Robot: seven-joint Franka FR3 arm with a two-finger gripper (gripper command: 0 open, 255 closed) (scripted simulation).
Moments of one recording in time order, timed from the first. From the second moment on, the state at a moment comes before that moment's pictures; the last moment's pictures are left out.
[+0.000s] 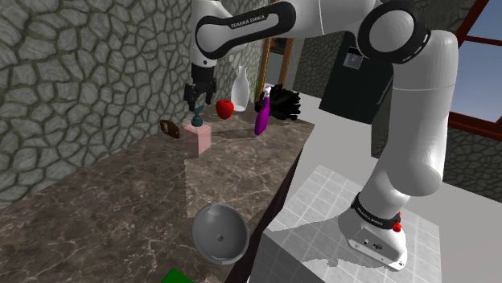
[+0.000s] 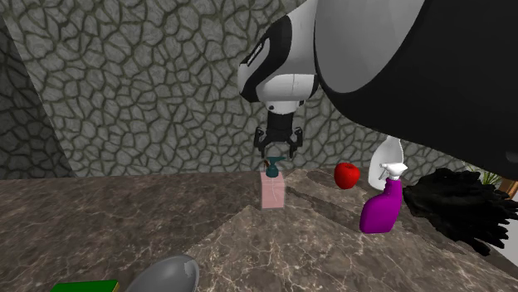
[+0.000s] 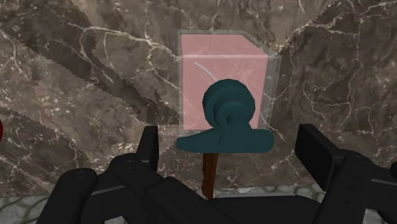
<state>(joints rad) 0.11 0.37 0.15 -1.60 -0.03 2.04 0.07</state>
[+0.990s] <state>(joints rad) 0.11 0.38 0.15 -1.61 -0.04 2.07 0.08</state>
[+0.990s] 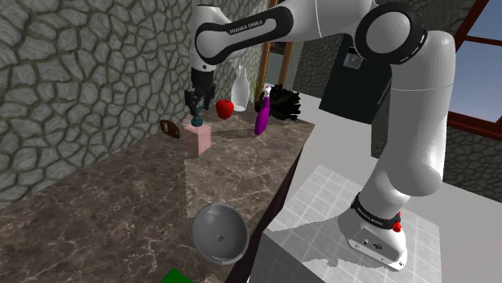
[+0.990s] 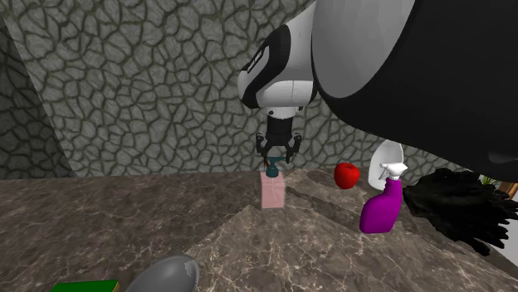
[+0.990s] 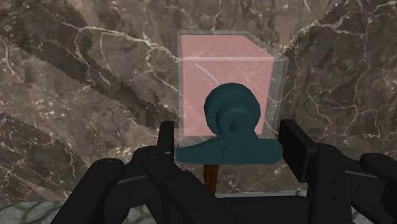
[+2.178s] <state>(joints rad) 0.11 0.35 0.15 -1.48 -0.03 1.91 0.07</state>
